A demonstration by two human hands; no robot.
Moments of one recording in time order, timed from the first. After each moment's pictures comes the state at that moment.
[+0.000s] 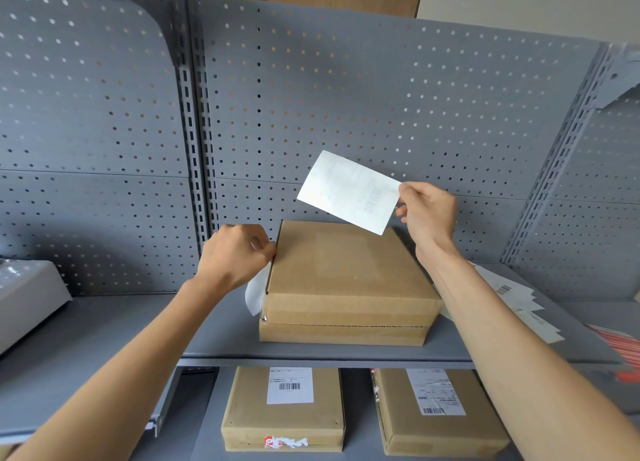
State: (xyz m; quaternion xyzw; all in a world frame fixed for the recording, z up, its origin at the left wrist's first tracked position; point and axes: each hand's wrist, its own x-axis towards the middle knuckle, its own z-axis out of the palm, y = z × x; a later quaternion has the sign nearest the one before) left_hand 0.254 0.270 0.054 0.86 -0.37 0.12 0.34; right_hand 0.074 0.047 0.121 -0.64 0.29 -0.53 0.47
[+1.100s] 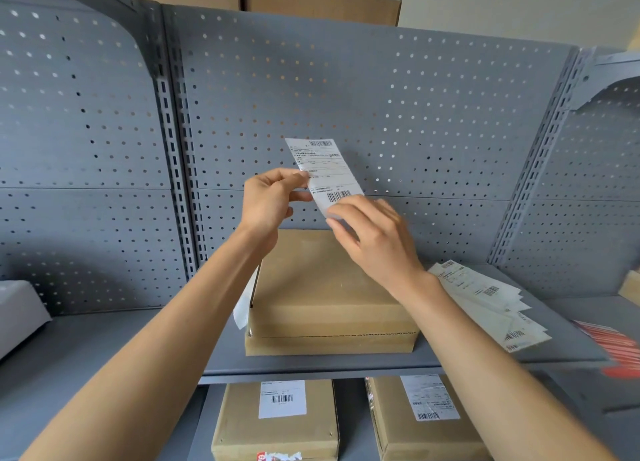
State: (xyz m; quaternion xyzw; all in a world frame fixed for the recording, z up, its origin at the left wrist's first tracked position) left_hand 0.208 0.203 0.144 0.58 -0.29 -0.14 0.75; right_hand 0.075 0.077 0.103 -0.82 -0.06 -0.56 -0.10
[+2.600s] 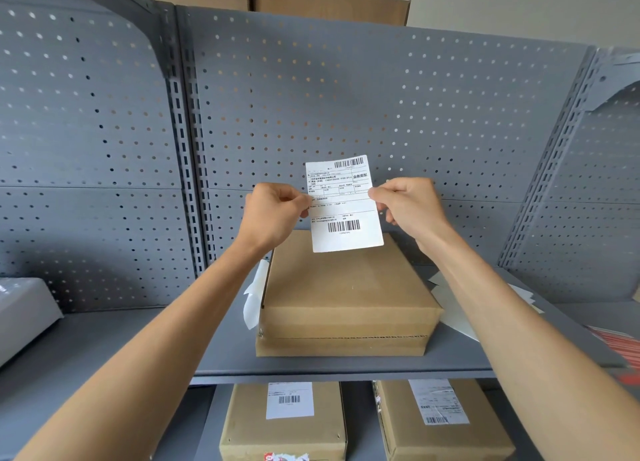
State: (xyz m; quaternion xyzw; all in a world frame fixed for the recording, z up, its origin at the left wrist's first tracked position) left_hand 0.225 0.215 0.130 0.73 -0.35 -0.02 0.59; right_hand 0.072 0.057 0.155 -0.78 0.26 -0.38 0.42
